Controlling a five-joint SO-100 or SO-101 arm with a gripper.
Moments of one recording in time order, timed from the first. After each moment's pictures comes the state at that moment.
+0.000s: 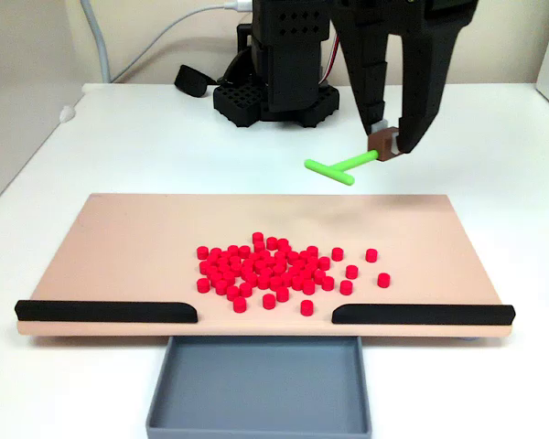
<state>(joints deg) -17.6 91.1 92.7 83.5 -17.1</state>
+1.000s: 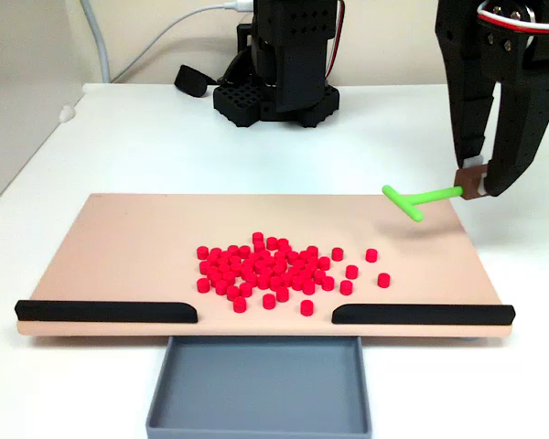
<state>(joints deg) -24.7 66.4 63.6 91.8 8.1</state>
